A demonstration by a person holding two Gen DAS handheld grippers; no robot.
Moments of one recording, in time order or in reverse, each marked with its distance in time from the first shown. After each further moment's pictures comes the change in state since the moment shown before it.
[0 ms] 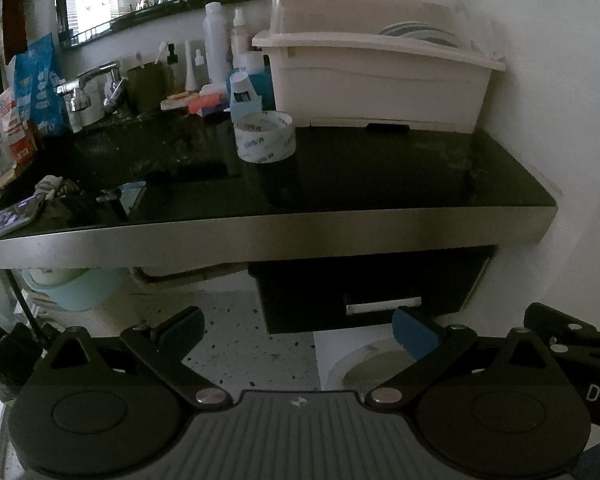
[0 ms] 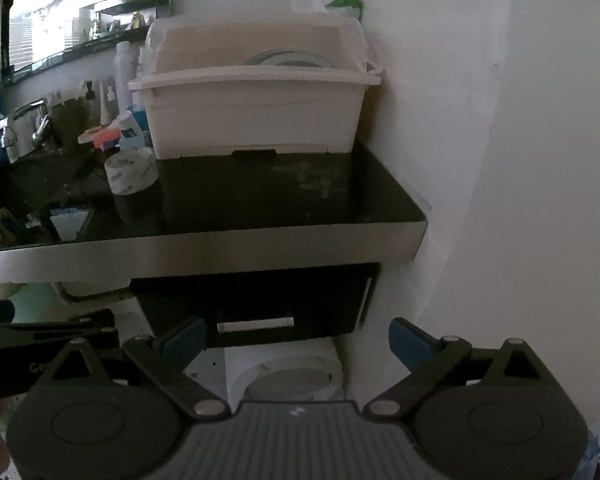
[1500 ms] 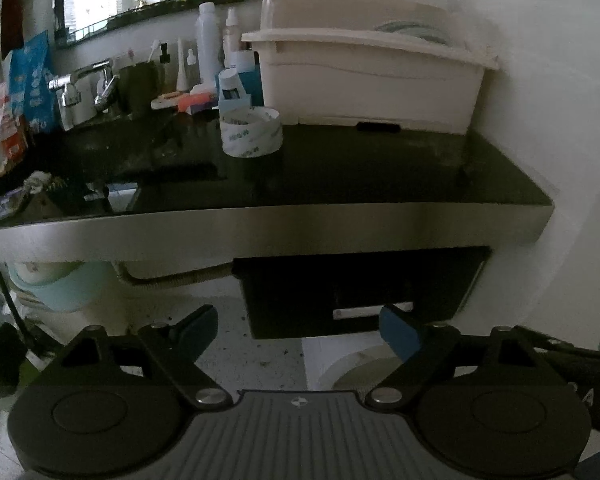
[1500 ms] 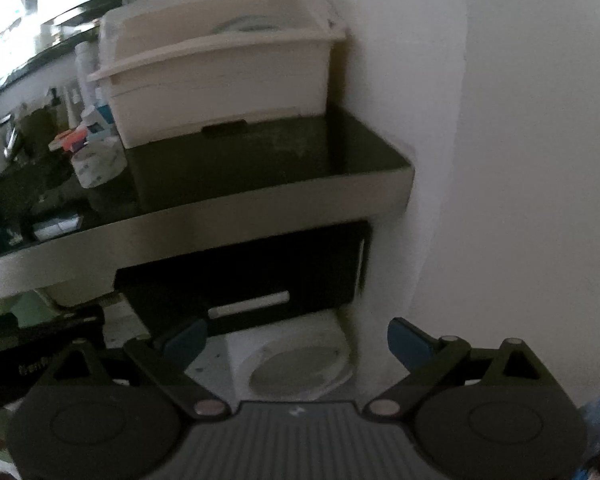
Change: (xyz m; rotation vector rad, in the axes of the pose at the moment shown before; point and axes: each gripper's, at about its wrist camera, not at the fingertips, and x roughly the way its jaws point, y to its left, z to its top) left arm 0.021 -0.009 -0.017 -0.030 -0.028 -0.035; right arm 0.030 -0.016 -0.023 0.173 0.078 0.015
